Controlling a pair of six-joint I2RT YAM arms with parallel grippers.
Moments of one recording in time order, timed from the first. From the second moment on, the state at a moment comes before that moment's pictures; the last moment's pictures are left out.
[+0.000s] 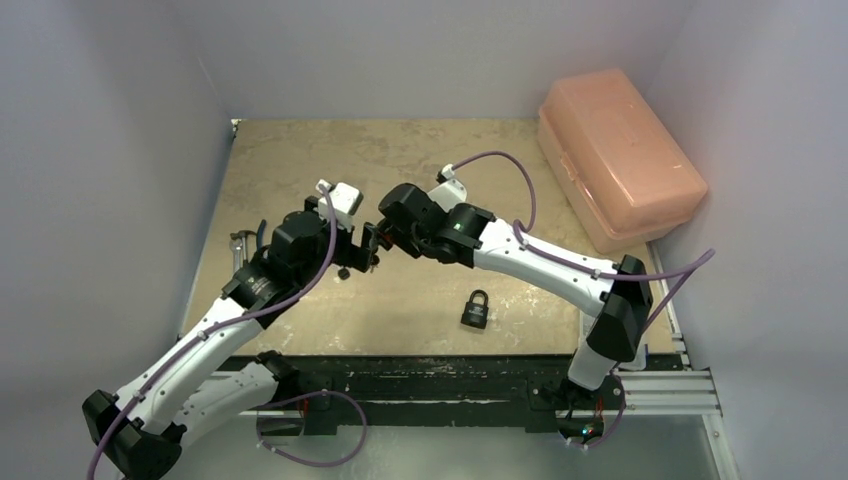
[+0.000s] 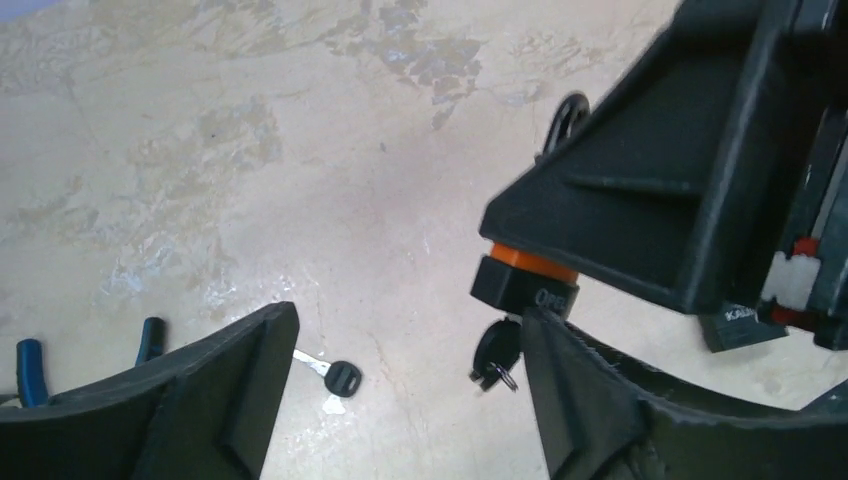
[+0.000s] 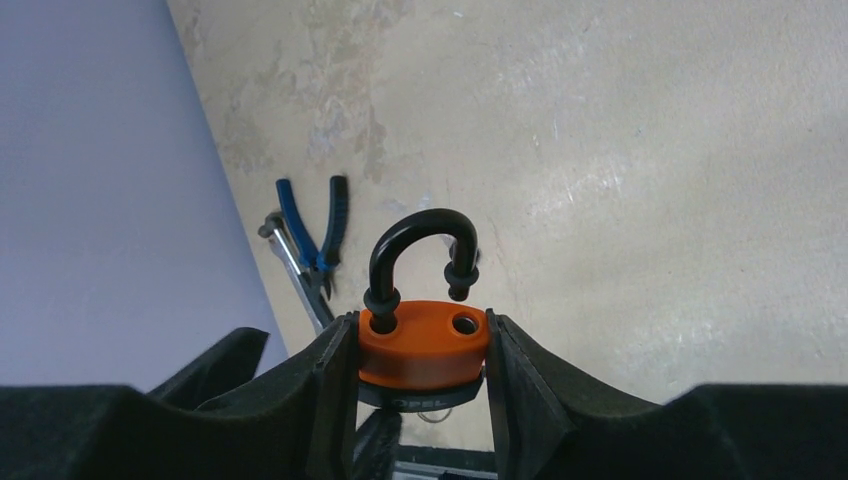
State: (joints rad) left arm -0.63 0.86 0.83 -0.37 -0.16 -0.06; right arm 1.05 1.69 1.60 -0.72 0.50 1.47
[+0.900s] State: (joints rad) left arm -0.37 0.81 0.79 -0.04 0.69 -0.24; right arm 1.09 1.35 1.32 -0.57 0.53 1.39
